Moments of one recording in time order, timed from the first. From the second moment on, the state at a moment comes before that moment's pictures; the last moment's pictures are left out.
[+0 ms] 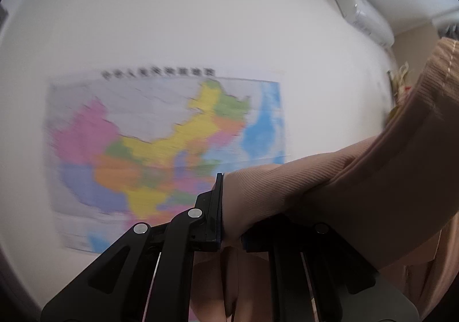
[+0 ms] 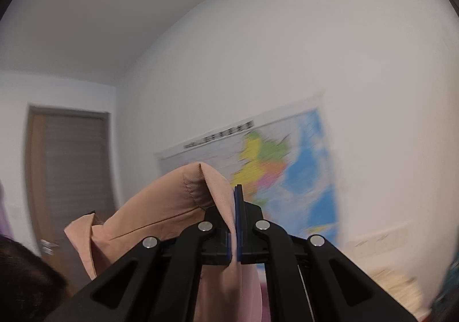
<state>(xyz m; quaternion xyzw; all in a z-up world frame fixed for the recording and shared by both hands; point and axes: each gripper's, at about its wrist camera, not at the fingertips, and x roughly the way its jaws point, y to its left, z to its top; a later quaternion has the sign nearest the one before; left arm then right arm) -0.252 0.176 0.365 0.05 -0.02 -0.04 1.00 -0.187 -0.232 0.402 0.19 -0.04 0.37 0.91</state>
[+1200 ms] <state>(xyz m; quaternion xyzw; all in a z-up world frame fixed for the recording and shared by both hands) 0.059 0.336 0.058 -0.20 0.45 -0.06 0.87 0.130 -0.036 0.089 -0.09 0.37 0.25 0.89</state>
